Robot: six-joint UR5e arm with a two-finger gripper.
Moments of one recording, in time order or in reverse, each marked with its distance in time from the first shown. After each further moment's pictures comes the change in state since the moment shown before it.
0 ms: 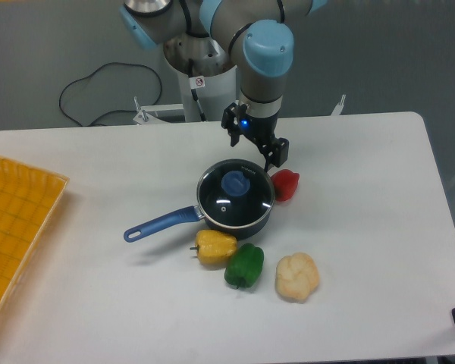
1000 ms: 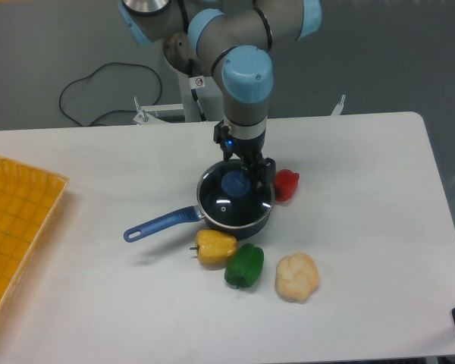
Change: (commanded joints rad) arm -0.101 -0.058 0.048 0.026 0.106 -0.003
